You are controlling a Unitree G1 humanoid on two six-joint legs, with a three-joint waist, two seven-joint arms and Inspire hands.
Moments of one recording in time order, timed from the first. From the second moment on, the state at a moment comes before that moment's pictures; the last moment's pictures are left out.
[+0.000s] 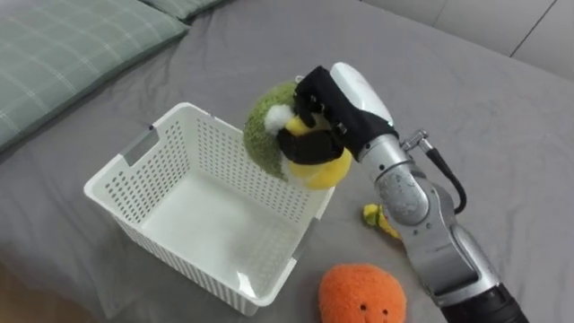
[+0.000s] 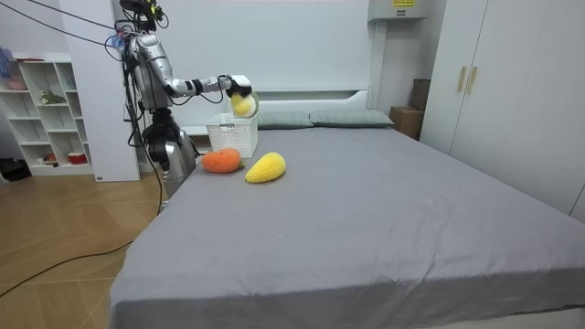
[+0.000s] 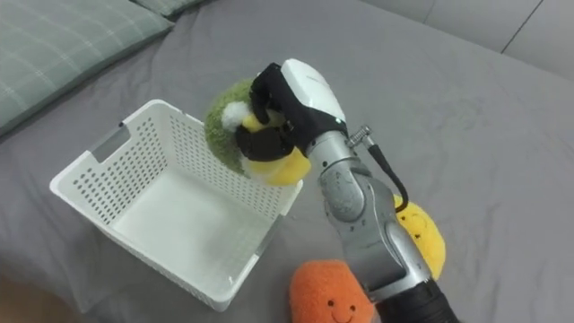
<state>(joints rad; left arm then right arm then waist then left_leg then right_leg) 0.13 0.19 0.09 0.96 0.41 0.13 0.23 -0.29 -0.23 0.37 -0.01 -0.54 0.13 0.08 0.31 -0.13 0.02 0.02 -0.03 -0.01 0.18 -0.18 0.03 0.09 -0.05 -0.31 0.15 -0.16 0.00</state>
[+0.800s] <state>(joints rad) 0.10 0.18 0.07 0.96 0.41 0.14 0.22 -0.30 -0.23 0.48 0.03 -0.56 0.15 0.09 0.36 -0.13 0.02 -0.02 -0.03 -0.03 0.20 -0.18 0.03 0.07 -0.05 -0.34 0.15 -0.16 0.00</state>
